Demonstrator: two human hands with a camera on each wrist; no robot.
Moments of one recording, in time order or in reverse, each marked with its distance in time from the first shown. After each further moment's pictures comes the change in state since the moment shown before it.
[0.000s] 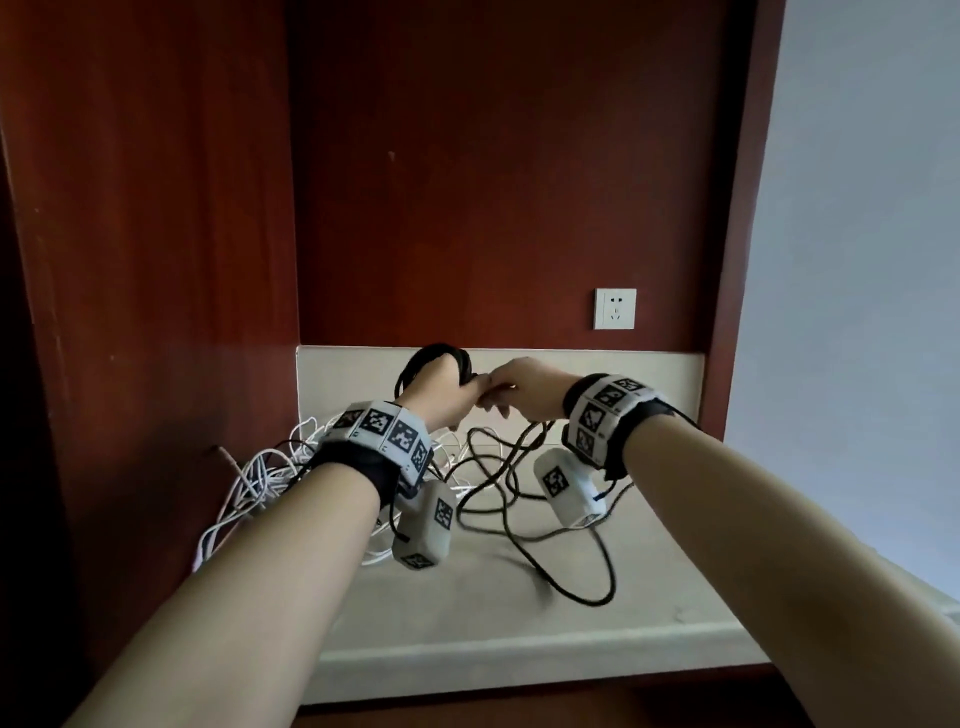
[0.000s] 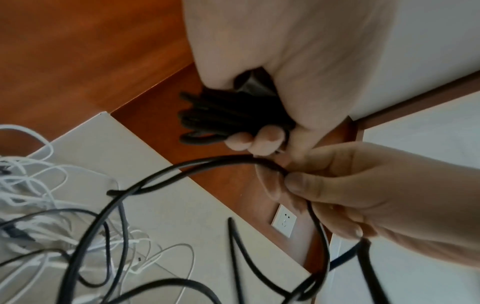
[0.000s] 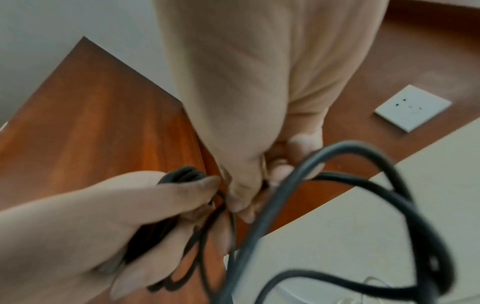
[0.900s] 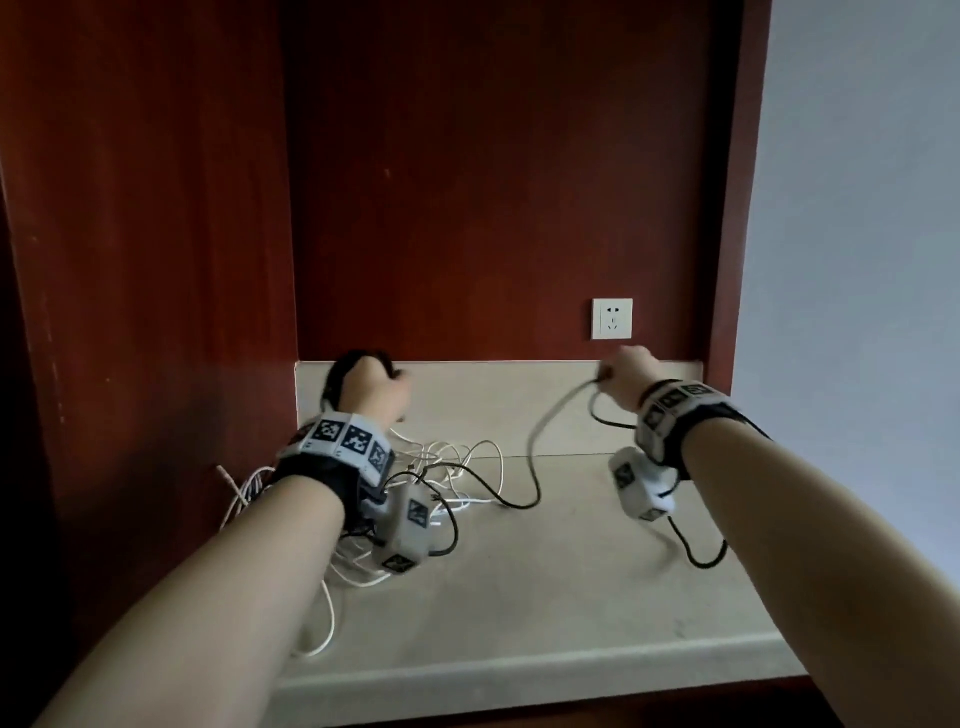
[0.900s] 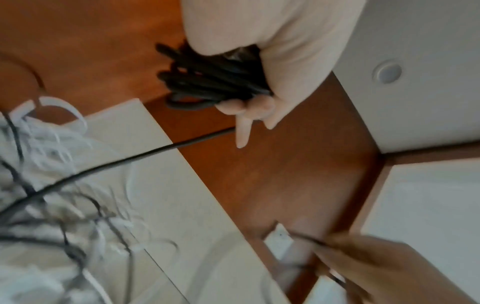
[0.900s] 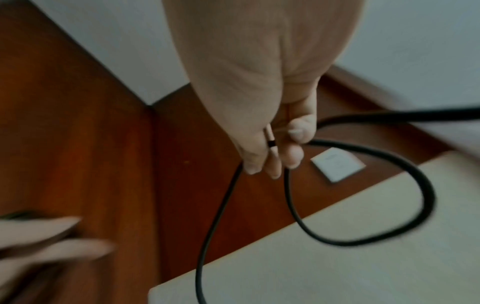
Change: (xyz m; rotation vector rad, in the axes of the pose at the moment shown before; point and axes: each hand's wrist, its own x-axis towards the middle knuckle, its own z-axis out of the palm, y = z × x) left_hand 0.007 -0.032 -0.030 -0.034 0.368 -0.345; right_hand -0.027 0.084 -0.040 -0.154 0.352 0.478
